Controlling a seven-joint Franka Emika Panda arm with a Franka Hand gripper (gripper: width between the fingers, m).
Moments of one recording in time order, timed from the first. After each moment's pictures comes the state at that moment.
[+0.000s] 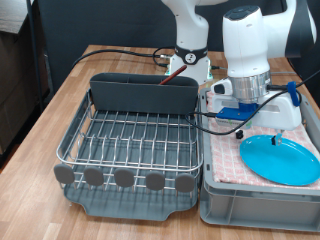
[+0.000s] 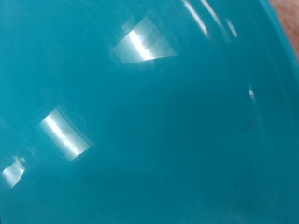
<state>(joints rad) 0.33 0.27 0.00 -2.38 0.71 2.89 1.10</state>
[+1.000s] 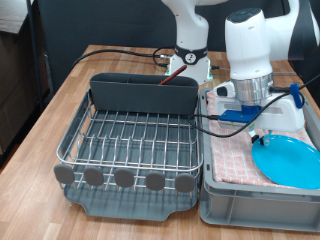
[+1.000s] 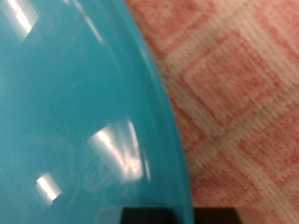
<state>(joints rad) 0.32 0.28 0.01 -2.37 0.74 2.91 1.09</state>
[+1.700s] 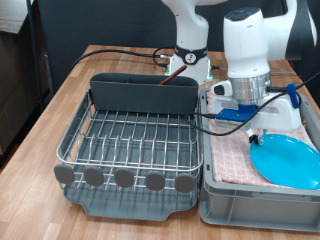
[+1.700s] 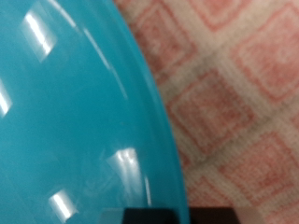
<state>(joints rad) 0.36 0.27 -0.04 -2.38 0.65 2.91 1.16</state>
